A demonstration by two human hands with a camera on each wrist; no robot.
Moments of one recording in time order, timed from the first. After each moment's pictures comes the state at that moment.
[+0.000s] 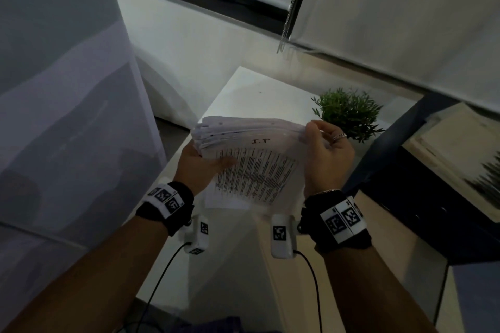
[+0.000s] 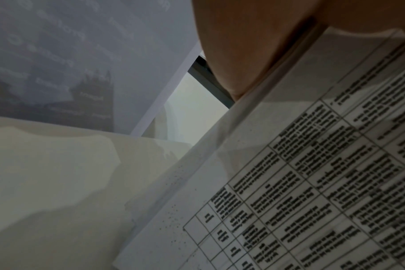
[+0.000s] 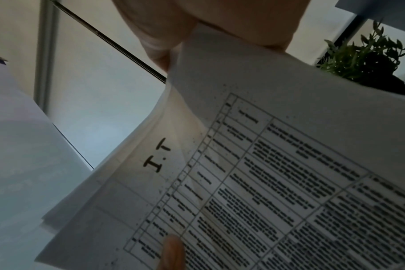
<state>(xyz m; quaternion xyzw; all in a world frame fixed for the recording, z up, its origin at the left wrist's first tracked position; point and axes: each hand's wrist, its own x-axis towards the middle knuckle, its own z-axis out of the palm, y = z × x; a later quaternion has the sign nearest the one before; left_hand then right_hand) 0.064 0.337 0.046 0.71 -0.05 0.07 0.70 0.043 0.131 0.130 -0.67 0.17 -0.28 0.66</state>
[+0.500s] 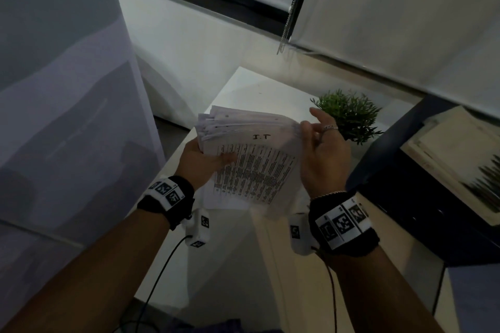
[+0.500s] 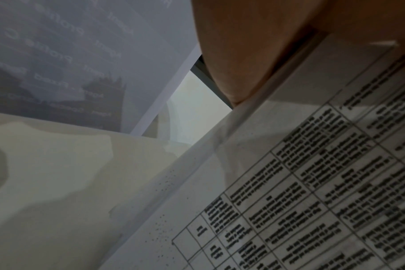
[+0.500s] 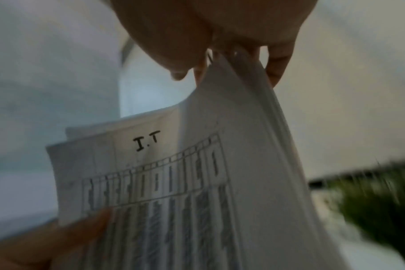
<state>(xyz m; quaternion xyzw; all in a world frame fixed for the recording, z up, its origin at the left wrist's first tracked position) 0.073 0.337 0.040 0.70 0.00 0.01 0.72 0.039 0.123 0.141 -0.90 0.07 -0.24 0.35</state>
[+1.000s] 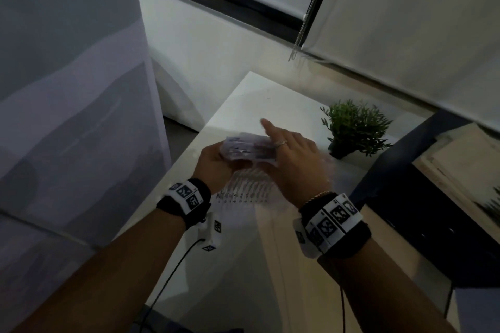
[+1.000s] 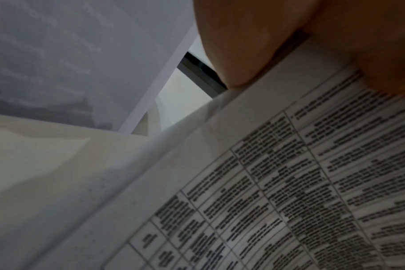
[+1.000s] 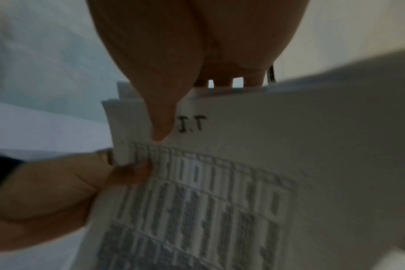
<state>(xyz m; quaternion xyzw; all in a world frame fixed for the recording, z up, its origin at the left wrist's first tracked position) 0.079 0.325 0.035 0.70 -0.02 0.00 0.71 0.059 0.151 0.115 -0.96 -0.22 -0.14 0.06</state>
